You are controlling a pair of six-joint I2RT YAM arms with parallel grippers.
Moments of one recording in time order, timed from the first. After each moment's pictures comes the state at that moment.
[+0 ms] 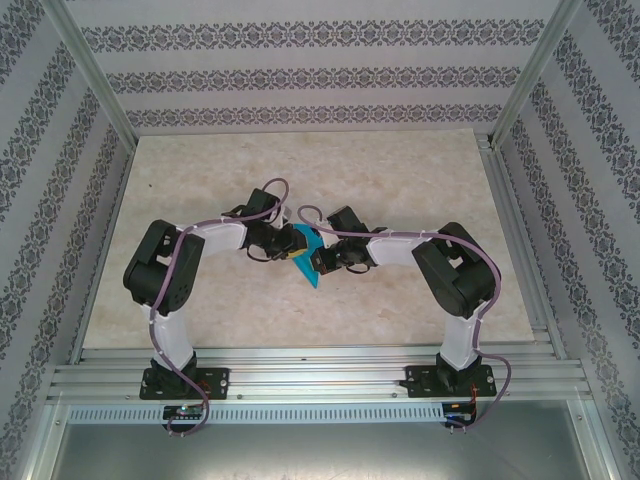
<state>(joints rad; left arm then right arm) -0.43 1.89 1.07 -0.21 0.62 -0.80 0.64 1.90 1.00 -0.10 -0.40 0.24</state>
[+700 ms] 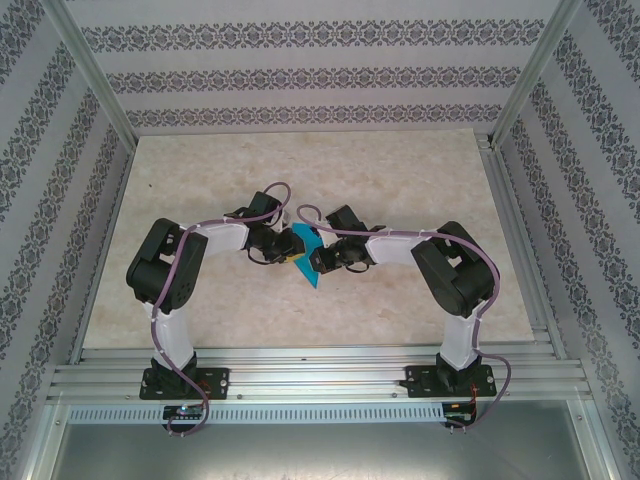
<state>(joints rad) -0.43 1.91 1.07 -0.26 0.56 -0.76 0.64 1.91 1.03 -0.13 -0.40 0.23</state>
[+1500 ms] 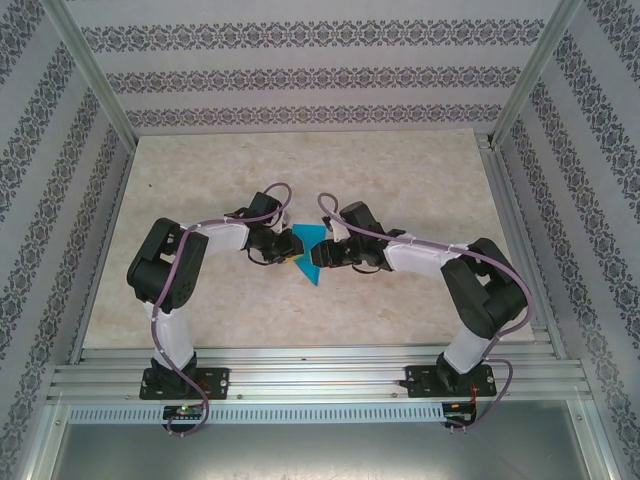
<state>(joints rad) -0.43 1.91 1.07 -0.26 0.54 -0.73 0.62 1.69 0.88 -0.05 -0.46 0.45</state>
